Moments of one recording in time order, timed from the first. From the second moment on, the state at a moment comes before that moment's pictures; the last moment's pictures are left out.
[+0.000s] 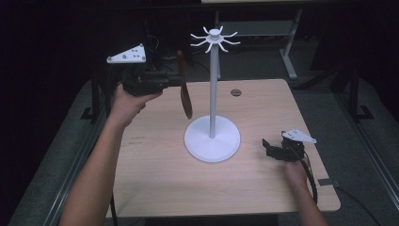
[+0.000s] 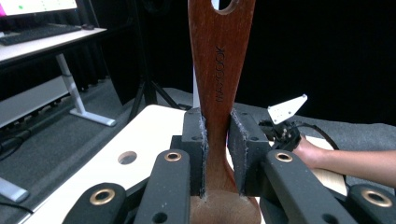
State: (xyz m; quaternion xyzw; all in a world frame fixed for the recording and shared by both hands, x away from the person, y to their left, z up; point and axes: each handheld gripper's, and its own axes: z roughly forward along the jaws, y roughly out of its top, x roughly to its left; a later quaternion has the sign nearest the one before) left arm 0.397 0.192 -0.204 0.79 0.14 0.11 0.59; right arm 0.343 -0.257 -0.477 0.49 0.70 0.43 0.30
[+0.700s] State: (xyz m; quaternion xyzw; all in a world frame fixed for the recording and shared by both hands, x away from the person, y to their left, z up) left arm 0.409 0.171 -0.188 0.79 0.13 0.11 0.59; right arm 0.343 -0.257 -0.477 0.49 0.70 0.43 0.29
